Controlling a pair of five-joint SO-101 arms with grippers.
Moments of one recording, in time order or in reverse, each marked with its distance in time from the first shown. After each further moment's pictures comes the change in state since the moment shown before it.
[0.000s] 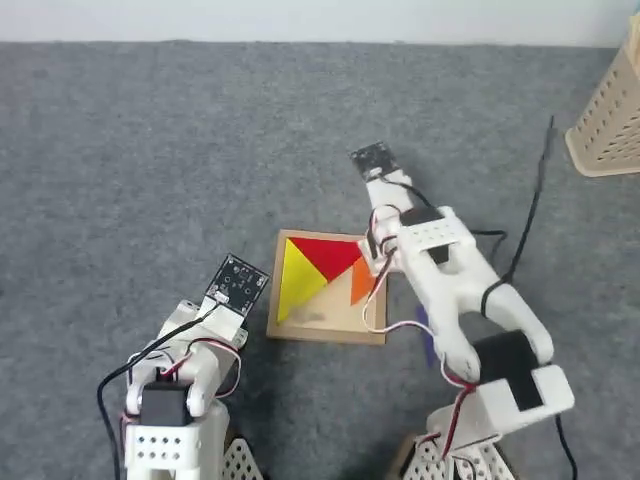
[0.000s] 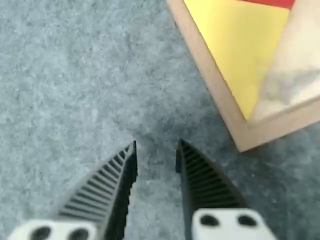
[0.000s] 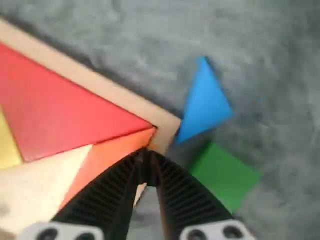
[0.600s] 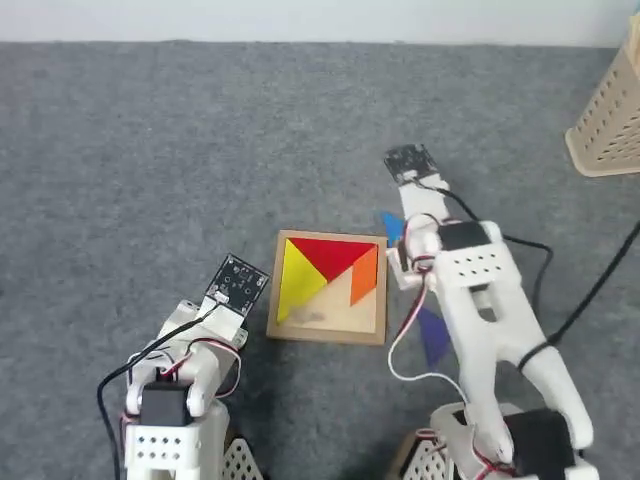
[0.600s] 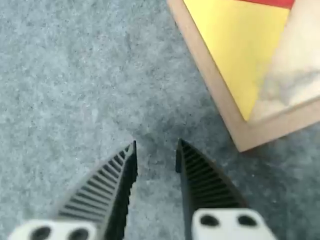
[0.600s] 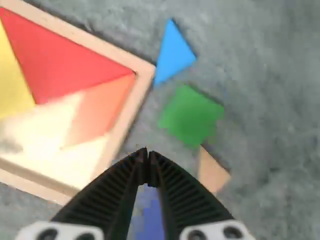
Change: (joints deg) left arm 0.0 0.0 0.0 0.0 0.0; right arm 5.5 -23.6 8.4 14.5 2.8
